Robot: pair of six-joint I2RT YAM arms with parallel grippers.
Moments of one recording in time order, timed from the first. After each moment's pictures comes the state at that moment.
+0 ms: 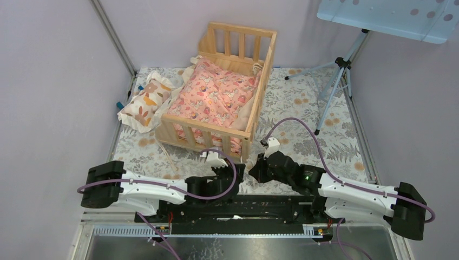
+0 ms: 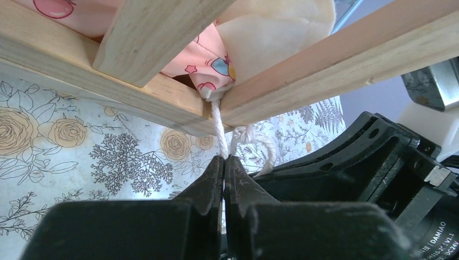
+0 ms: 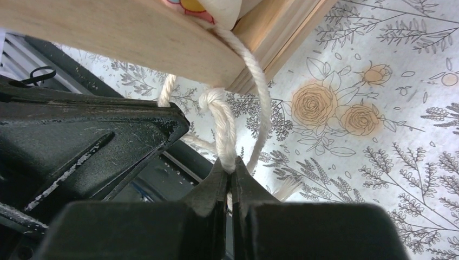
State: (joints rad) left arm -1.48 1.26 0.60 0.08 -0.98 -1.29; right arm 1.09 0.92 0.49 -0.20 0.18 0.73
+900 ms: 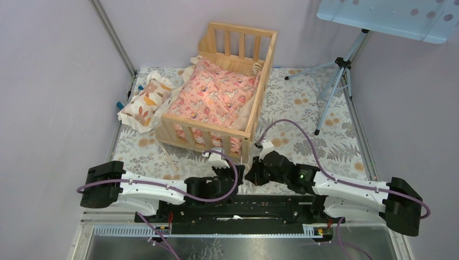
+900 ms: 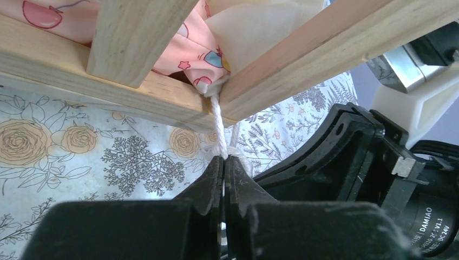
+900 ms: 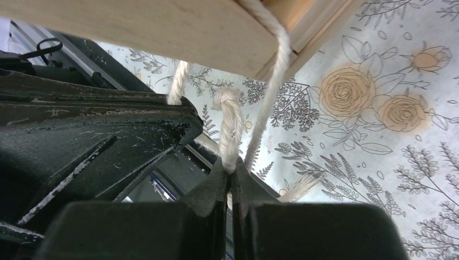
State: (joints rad) left arm -1.49 1.25 0.59 0.10 -0.96 -1.17; right arm 1.09 0.98 0.48 -0.17 0.06 0.75
